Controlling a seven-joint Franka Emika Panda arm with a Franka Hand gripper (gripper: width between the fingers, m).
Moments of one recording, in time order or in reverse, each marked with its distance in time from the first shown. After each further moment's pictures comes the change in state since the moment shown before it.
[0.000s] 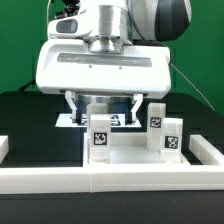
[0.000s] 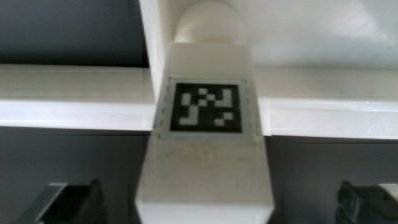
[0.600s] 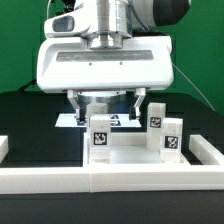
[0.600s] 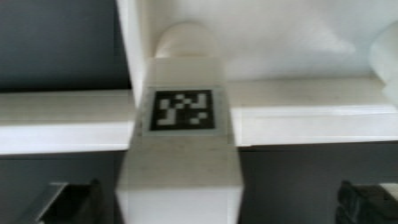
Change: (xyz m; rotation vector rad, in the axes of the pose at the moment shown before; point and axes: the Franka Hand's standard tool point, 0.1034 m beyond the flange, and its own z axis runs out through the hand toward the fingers) arm -0.002 -0.010 0.001 0.091 -0.167 0.055
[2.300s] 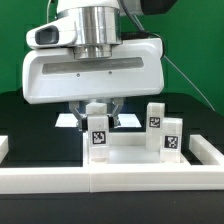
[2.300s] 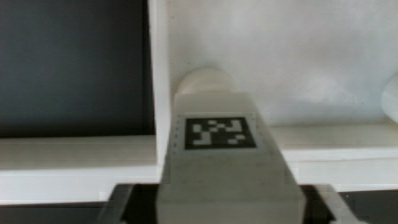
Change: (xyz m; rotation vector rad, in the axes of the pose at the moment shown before) arm -0.002 0.020 0.010 0.021 -0.187 -0.019
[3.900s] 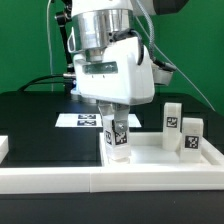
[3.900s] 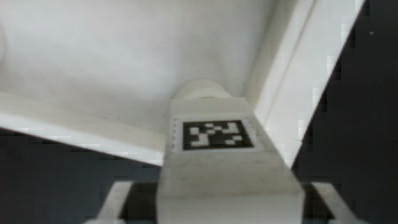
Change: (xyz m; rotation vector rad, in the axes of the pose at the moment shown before) arm -0.002 -0.028 0.004 0.025 -0.027 1.319
